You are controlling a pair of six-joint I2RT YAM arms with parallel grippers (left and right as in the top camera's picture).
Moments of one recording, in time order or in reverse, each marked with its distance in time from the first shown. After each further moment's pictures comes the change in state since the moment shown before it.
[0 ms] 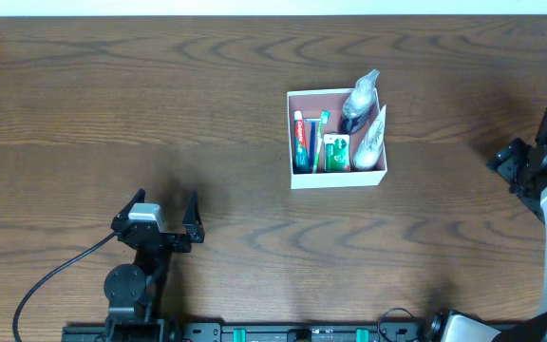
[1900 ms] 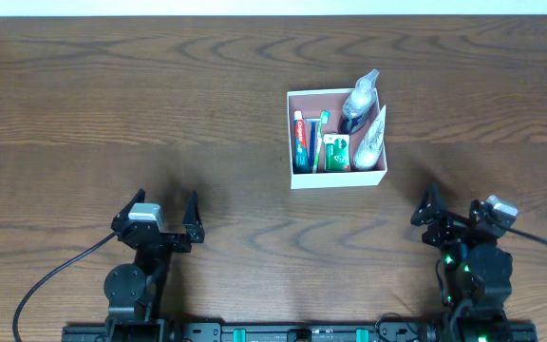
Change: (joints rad) left arm 0.000 0.000 0.002 -0.004 0.000 0.000; right arm 0.423 -1.197 -0.985 0.761 -0.100 -0.106
